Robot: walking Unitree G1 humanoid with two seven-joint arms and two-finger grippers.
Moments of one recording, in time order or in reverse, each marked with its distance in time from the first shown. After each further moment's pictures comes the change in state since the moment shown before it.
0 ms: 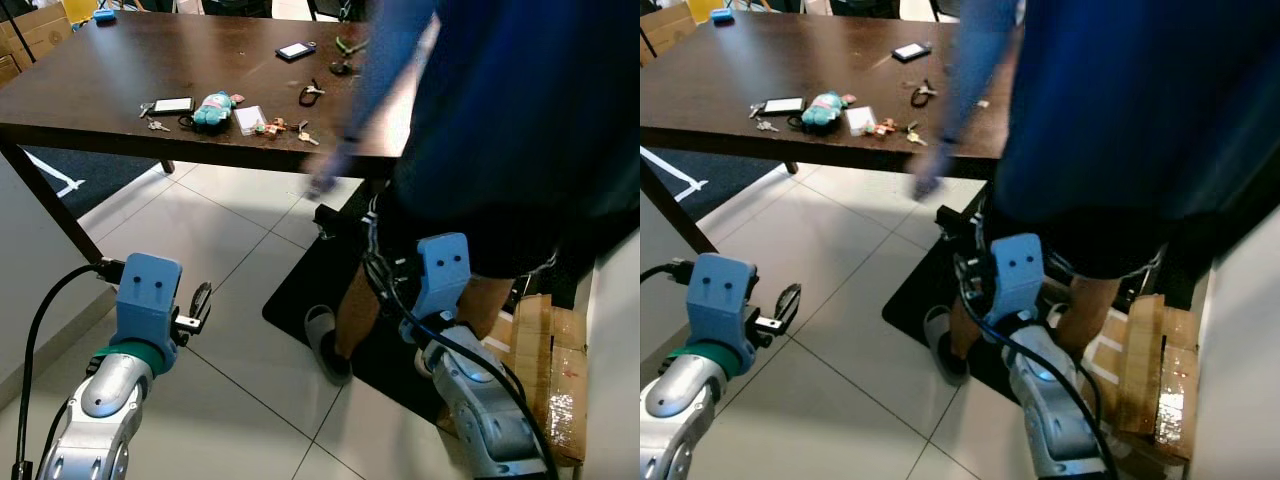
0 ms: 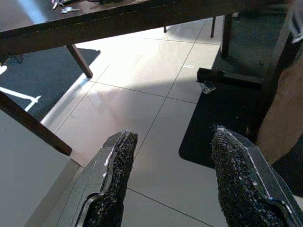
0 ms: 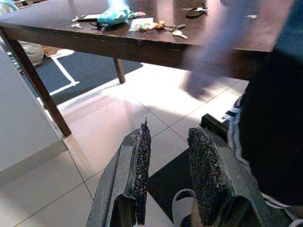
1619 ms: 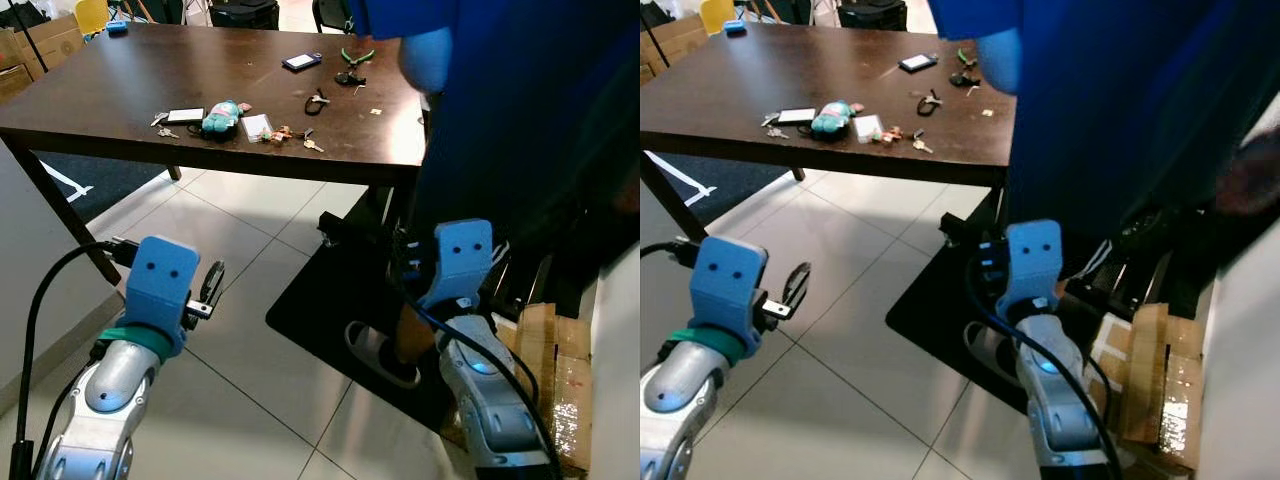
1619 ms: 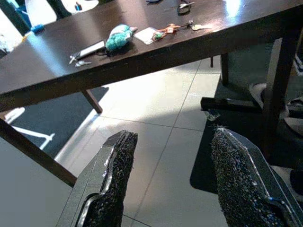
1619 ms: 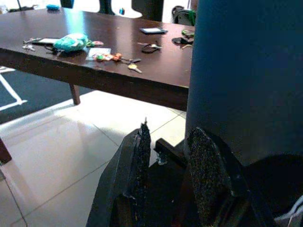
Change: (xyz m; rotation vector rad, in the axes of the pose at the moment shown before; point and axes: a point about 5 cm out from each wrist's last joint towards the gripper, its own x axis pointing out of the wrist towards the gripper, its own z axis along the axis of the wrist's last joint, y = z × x) left arm -0.004 -0.012 0.031 0.070 -0.125 -0.023; right arm 0.002 -0.016 0.018 -0.150 -0.092 -0.196
